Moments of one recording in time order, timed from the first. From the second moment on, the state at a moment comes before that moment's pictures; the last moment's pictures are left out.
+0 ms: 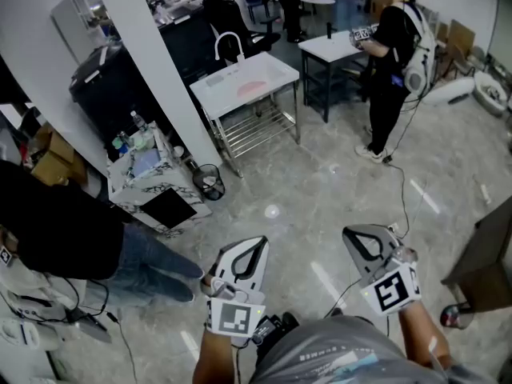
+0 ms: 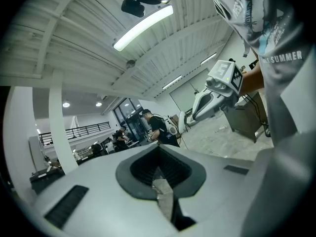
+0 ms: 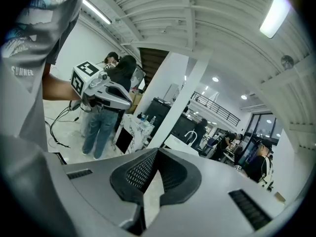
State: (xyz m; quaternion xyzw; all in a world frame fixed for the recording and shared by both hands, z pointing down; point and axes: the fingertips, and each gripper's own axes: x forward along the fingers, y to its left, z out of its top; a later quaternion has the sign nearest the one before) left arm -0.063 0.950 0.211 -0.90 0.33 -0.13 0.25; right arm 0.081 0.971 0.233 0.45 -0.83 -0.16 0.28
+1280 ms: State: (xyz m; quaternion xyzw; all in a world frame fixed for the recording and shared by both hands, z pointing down) left arm -0.123 0.938 0.218 -0.91 0.32 -0.11 0.24; right arm 0.026 0.955 0.224 0.48 -0.83 -0.15 0.25
